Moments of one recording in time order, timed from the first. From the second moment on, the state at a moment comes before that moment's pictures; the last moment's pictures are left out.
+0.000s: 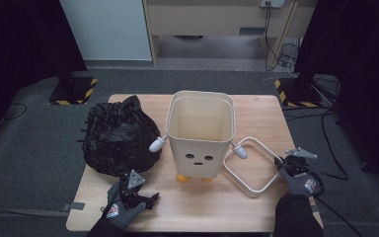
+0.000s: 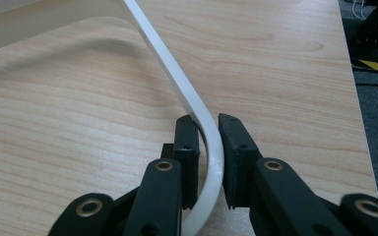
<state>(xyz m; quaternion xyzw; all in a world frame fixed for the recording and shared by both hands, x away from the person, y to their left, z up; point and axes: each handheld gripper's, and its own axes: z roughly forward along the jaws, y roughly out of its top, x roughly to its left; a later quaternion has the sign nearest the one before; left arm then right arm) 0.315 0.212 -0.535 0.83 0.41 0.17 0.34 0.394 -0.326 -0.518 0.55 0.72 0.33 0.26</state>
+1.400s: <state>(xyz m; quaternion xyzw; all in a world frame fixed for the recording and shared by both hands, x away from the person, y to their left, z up) 0.316 0.211 -0.535 0.83 0.41 0.17 0.34 0.391 -0.329 -0.480 0.56 0.63 0.42 0.34</state>
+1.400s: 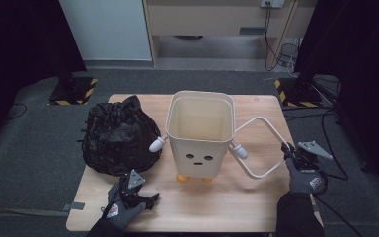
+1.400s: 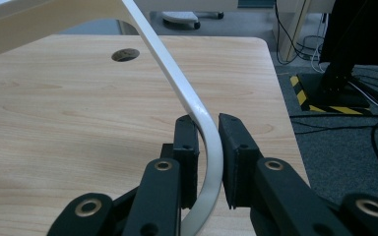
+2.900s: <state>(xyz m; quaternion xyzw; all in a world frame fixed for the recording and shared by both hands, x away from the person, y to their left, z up) 0.316 0.211 -0.536 0.83 0.41 0.17 0.34 0.393 -0.321 -0.451 0.55 0.58 0.45 0.41</state>
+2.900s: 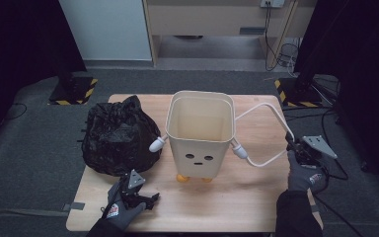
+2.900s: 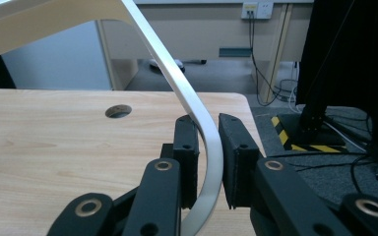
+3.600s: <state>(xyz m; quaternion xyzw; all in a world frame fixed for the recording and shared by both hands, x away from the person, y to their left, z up) 0.316 0.211 -0.536 0.83 0.41 0.17 0.34 0.394 -0.319 -0.422 0.53 0.55 0.48 0.43</state>
